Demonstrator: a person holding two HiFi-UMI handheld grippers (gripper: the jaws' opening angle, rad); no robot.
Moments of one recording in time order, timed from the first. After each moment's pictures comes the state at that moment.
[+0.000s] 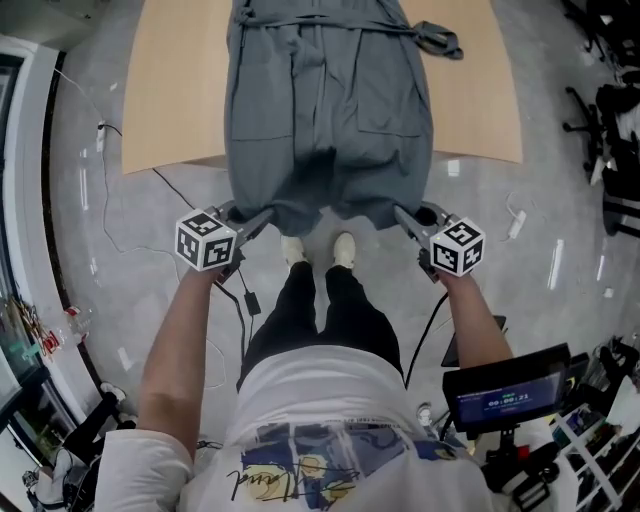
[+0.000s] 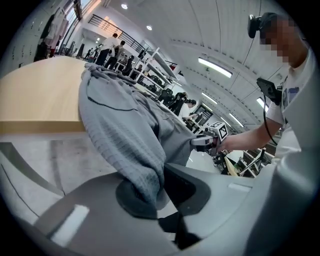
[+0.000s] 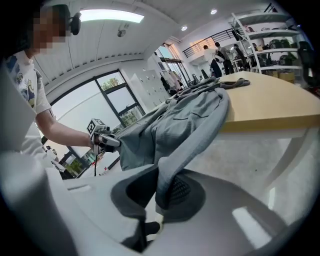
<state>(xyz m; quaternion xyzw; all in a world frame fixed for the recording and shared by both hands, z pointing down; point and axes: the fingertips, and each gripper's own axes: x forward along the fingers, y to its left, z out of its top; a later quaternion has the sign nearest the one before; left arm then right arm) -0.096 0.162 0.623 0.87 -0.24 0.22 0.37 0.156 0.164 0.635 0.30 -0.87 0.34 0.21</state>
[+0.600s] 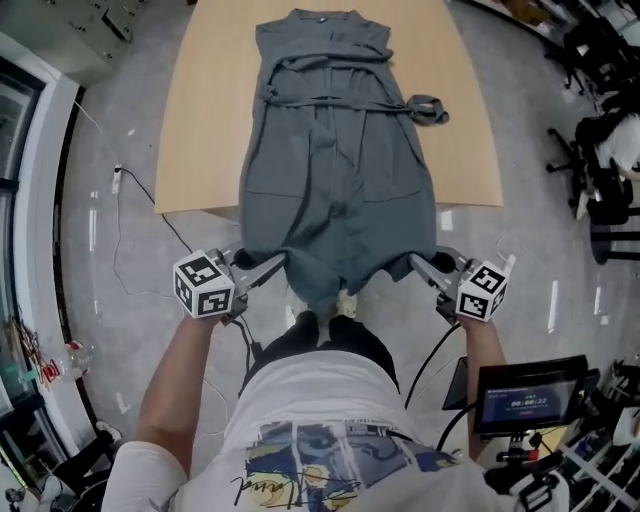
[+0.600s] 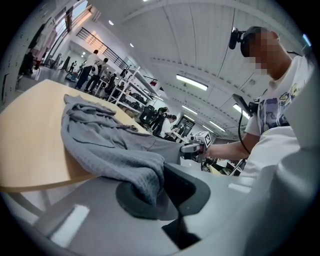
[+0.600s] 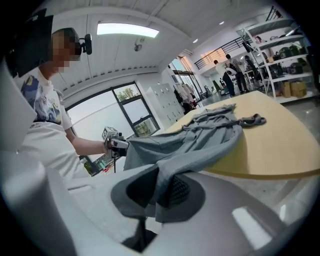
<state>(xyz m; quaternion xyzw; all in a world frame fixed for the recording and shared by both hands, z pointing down) -0.096 0.156 0.495 0.92 -0.19 0.13 0.31 0.148 0.163 0.513 0.26 -0.91 0.30 0.14</state>
